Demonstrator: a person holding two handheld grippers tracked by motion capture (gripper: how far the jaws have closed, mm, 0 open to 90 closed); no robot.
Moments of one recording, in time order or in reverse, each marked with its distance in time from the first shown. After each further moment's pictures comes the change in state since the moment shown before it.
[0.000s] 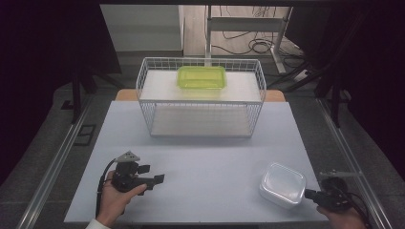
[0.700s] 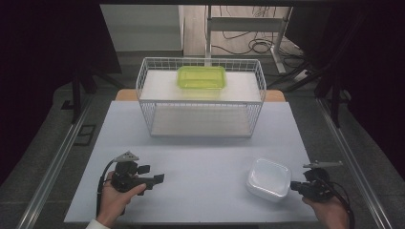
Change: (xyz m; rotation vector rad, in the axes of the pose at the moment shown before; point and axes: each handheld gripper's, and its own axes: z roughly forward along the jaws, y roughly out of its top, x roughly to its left) left arm 0.002 -0.001 0.000 -0.008 -0.019 -0.025; right arm 0.025 0.027 0.020 0.000 0.034 -0.063
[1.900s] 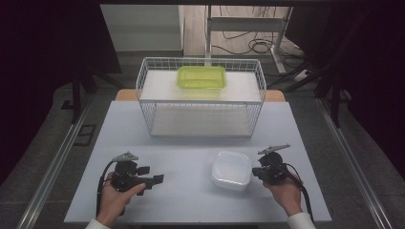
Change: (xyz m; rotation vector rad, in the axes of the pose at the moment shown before) left arm 0.006 -0.002 0.002 0.019 -0.013 -0.036; right arm 0.084 0.062 0.054 0.009 0.058 -0.179
